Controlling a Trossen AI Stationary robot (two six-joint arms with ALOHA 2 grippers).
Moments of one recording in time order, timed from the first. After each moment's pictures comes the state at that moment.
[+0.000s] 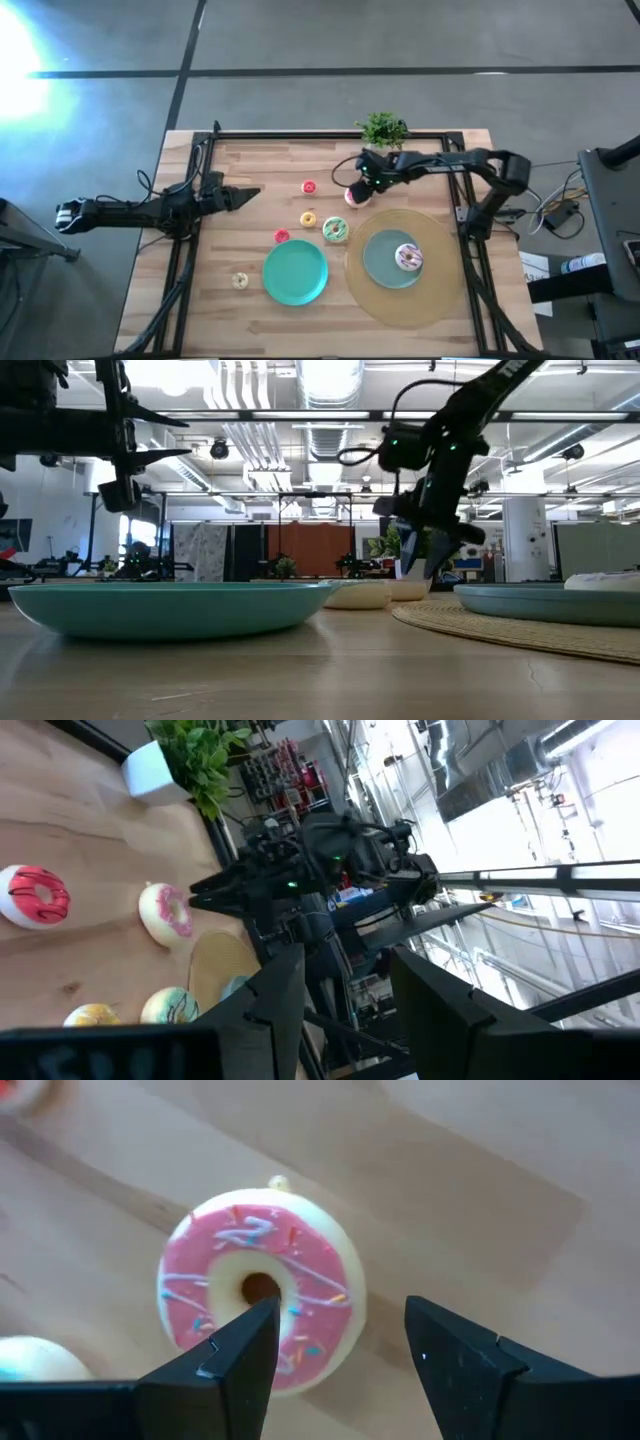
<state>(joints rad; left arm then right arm) 0.10 0.40 0.07 0.40 -0.18 -1.18 -0.37 1.69 1.00 -0.52 0.04 0.72</state>
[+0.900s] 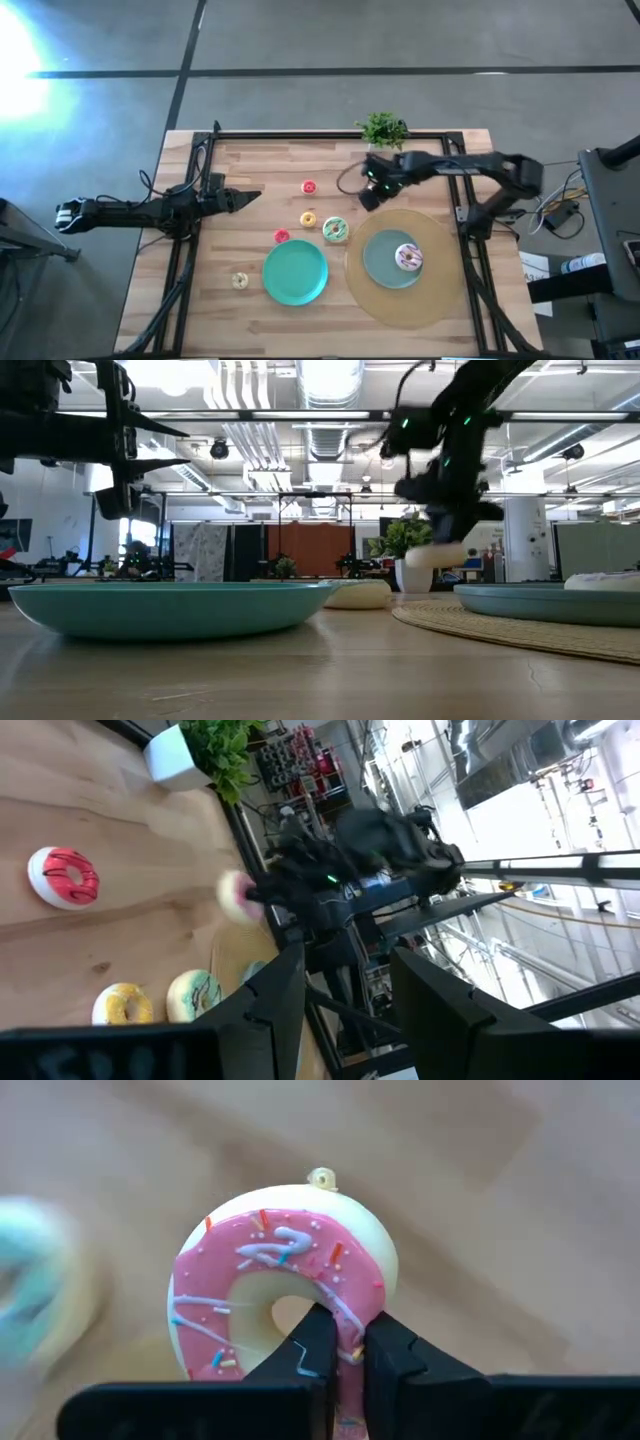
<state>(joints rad) 0.10 0.40 0.06 0.36 -0.17 -1.18 -0.30 1.57 1.02 -0.78 0.03 0.70</state>
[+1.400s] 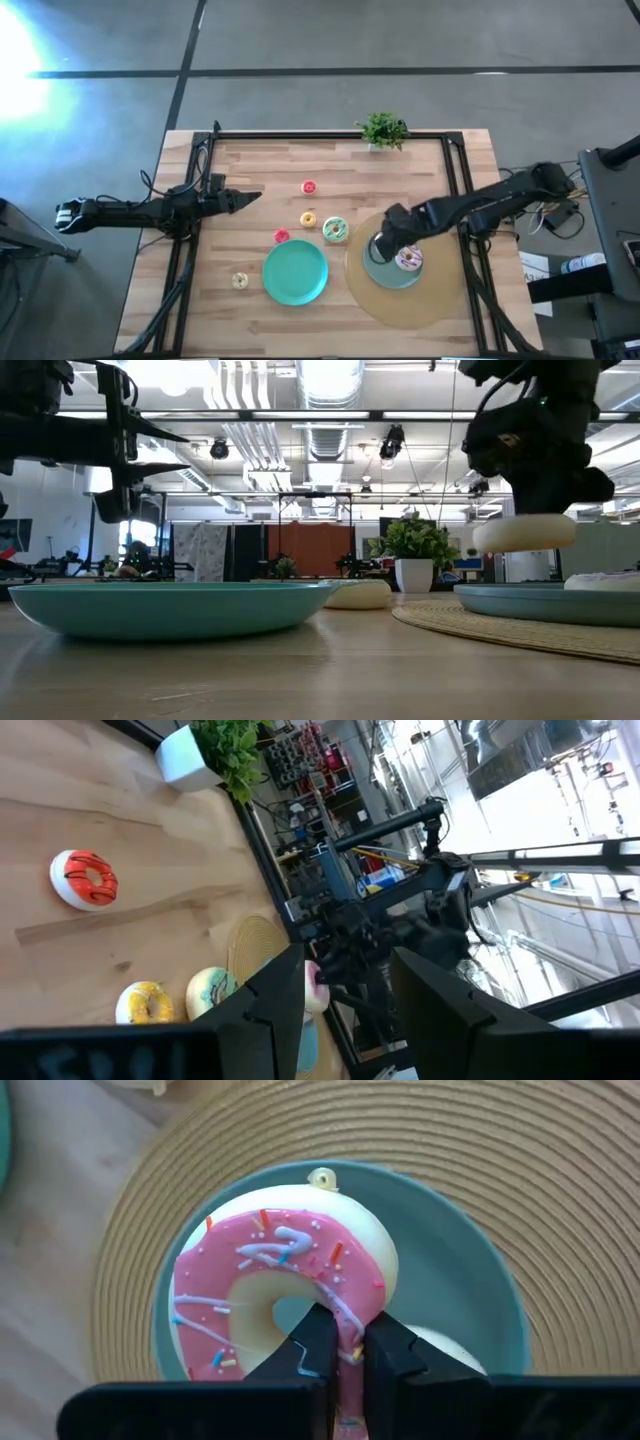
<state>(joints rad) 0.10 0.41 0.06 0.33 -0.17 -1.15 0.22 1.37 0.84 -0.76 0.08 1.25</state>
